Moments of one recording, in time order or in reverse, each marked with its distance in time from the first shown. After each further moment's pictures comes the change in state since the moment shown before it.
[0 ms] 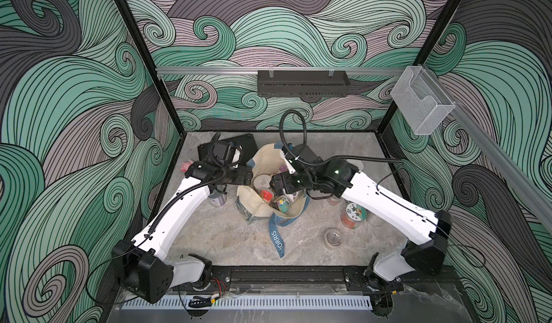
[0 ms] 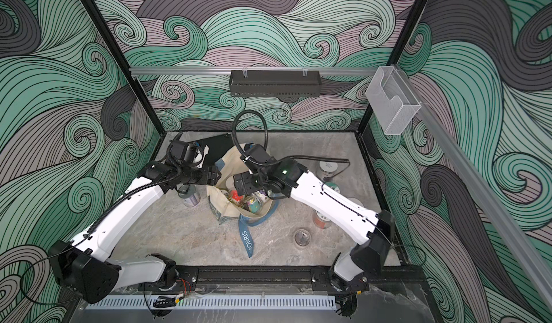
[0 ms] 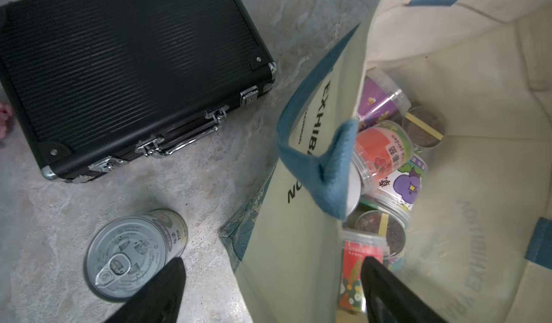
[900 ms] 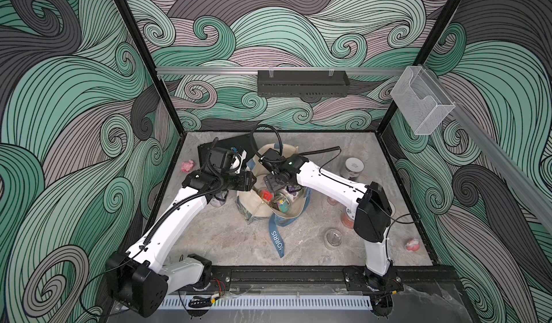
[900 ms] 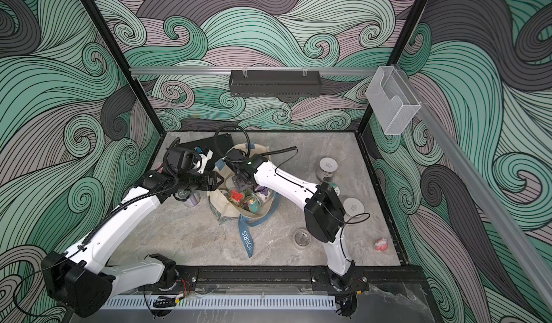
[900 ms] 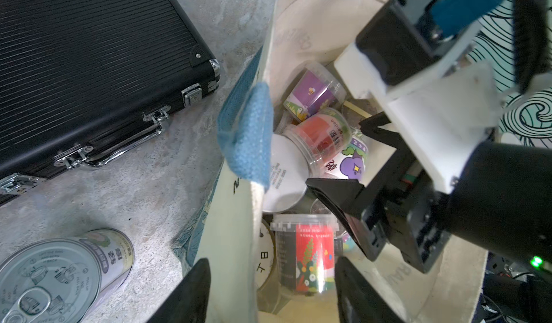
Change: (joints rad) left arm -0.001 -0.077 -0.101 0.110 0.174 0.020; right arm -0.054 0.392 0.129 -0.004 0.170 -0.105
